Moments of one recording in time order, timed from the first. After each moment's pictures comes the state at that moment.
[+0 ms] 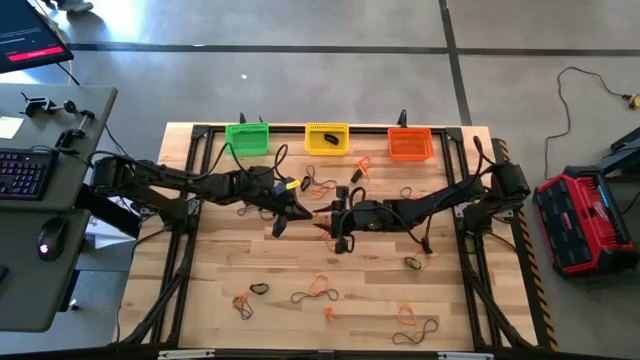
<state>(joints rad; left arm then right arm) 0.10 1.37 0.67 0.29 0.31 -0.26 0.14 1.70 0.90 0.45 0.28 -0.32</state>
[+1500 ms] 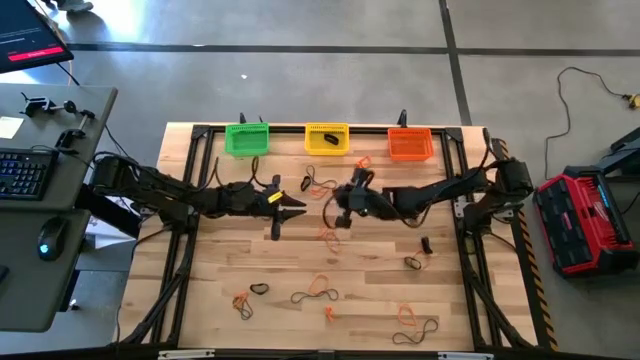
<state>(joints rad) 0.01 1.37 0.39 0.81 -0.06 -0.05 0.03 1.65 0.90 0.13 0.55 -0.07</state>
